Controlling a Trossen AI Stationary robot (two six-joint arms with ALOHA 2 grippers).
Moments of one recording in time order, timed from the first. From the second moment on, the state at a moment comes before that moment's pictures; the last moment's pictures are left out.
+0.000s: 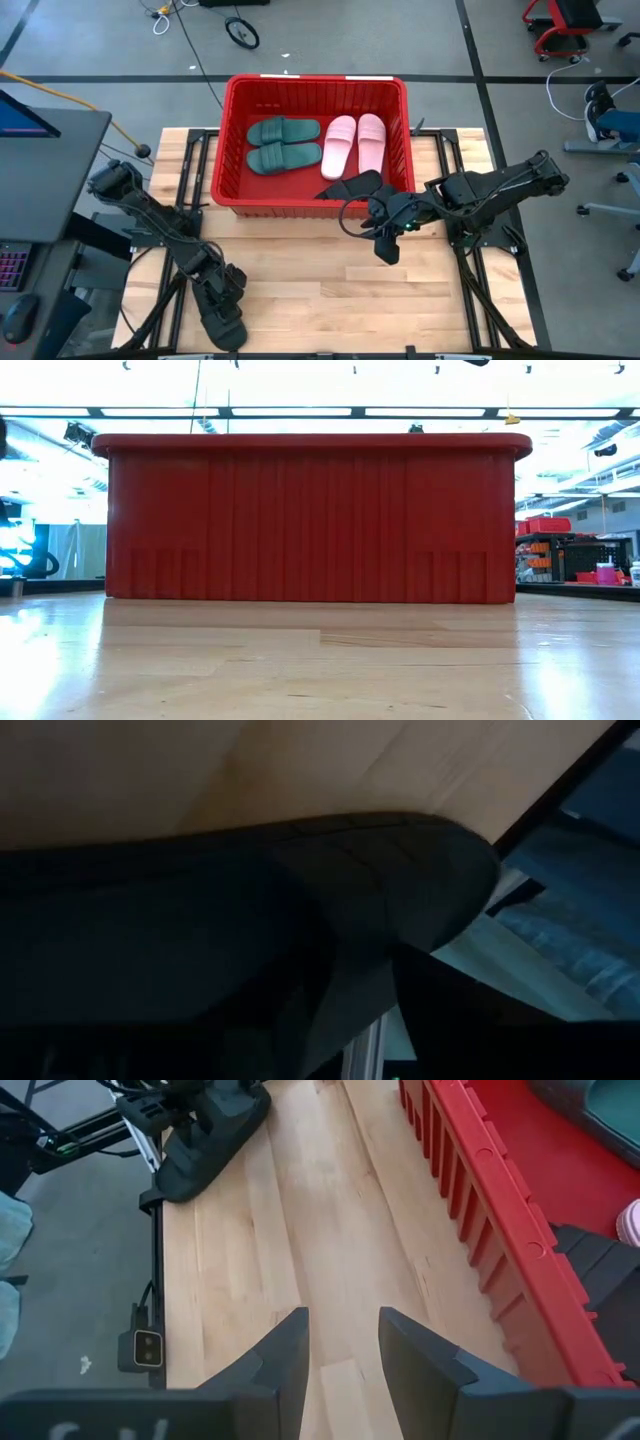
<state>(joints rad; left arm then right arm) -0.77 1.43 0.73 -0.40 0.37 -1.53 0.29 1.35 1.40 -0.82 0.13 0.57</state>
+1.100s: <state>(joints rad) -0.42 1.41 1.70 -0.94 -0.47 -1.06 0.29 1.35 1.40 -0.82 0.65 0.80</state>
